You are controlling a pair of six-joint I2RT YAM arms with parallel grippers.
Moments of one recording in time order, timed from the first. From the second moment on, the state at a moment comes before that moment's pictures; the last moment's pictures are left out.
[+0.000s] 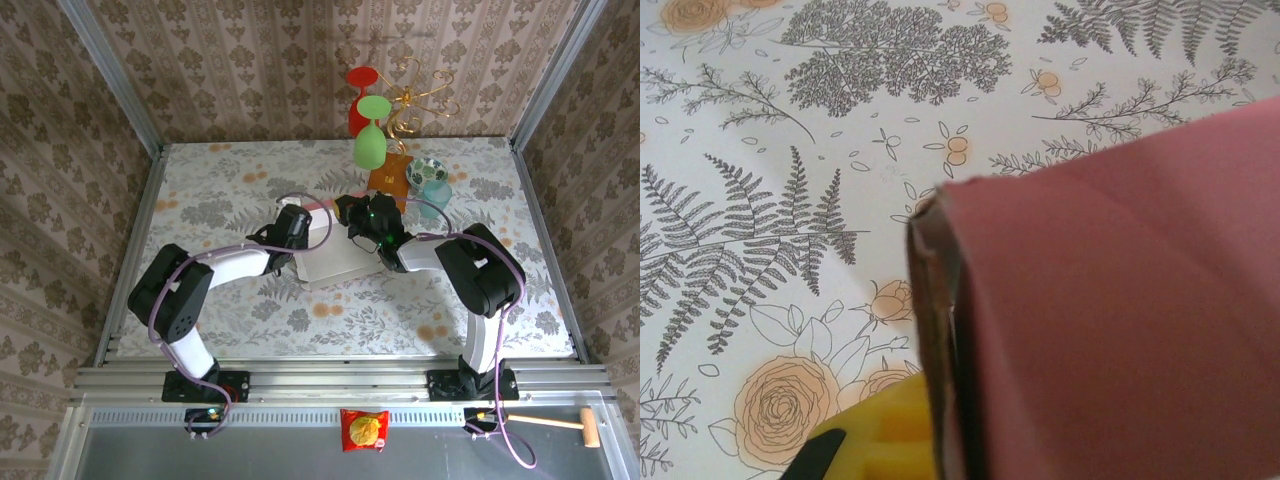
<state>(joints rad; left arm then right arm) -0.68 1.70 0.92 0.00 -0.40 -0.39 0.51 1.90 0.90 0.80 -0.14 1.72</state>
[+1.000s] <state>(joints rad) -0.63 1.59 0.85 -0.07 -0.42 -0.31 0.42 1.47 0.80 0.44 -0.15 1.62</state>
